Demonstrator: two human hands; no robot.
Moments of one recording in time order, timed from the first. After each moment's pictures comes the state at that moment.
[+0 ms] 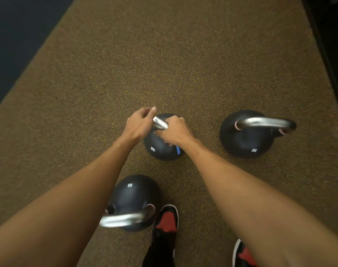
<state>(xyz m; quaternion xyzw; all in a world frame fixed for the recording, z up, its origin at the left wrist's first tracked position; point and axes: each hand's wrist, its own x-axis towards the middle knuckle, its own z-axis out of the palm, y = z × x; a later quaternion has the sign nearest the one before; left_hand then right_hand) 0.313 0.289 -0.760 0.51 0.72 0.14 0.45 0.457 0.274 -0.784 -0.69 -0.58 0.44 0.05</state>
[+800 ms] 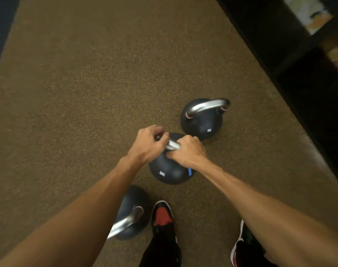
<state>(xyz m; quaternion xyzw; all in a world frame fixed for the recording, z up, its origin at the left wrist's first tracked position) 0.430 0.233 -0.696 0.75 0.49 0.06 0.44 0.573 0.156 -0.693 -0.80 -0.44 0.41 0.05</state>
